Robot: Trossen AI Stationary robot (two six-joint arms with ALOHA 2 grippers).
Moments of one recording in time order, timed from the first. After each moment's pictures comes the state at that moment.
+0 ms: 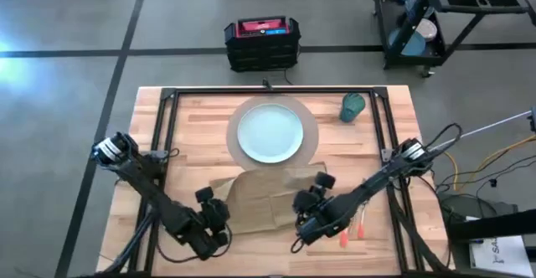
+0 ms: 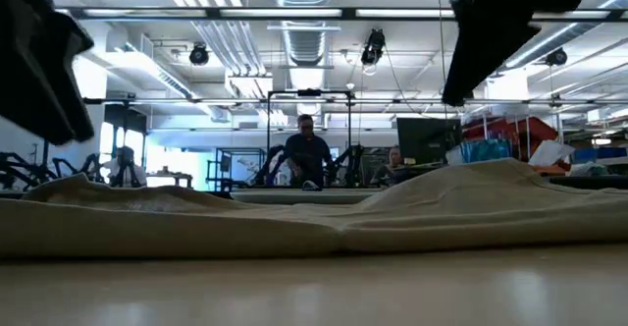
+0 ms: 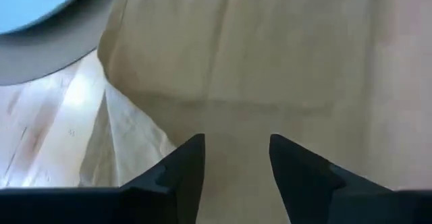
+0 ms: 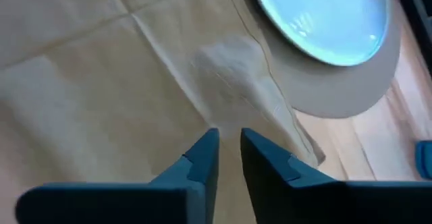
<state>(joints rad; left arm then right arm) -0.79 1.72 1.08 -0.79 -0.58 -1.07 0.54 1.95 1.52 -1.12 0.59 0.90</state>
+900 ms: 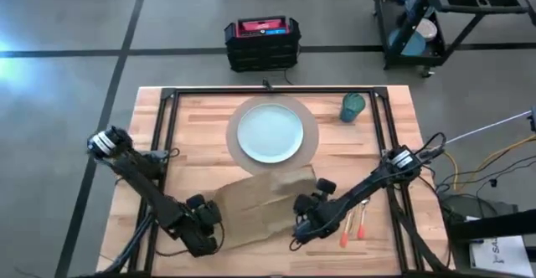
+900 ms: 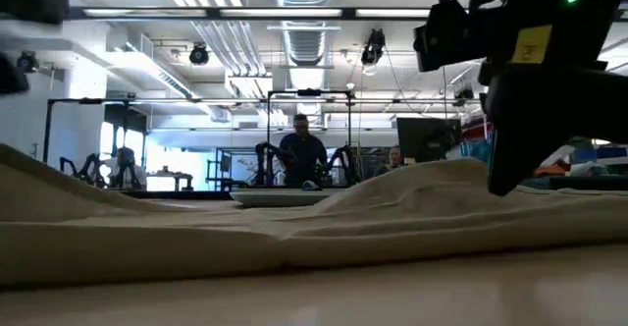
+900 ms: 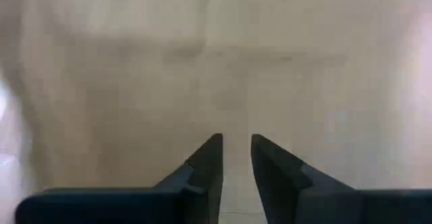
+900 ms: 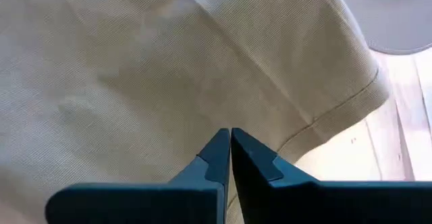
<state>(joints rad) -0.84 1.54 0.97 -0.68 -0.30 -1.22 0.55 2.03 1.43 -1.10 0.42 1.00</state>
